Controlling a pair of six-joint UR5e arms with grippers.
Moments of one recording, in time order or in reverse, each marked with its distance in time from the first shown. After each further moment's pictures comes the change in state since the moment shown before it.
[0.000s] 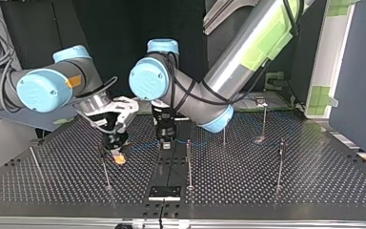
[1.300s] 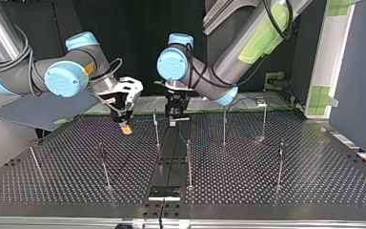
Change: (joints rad) left arm 0.036 -0.018 -0.334 0.333 0.149 -0.030; right arm -0.013 -0.010 0.217 -0.018 0.020 -0.023
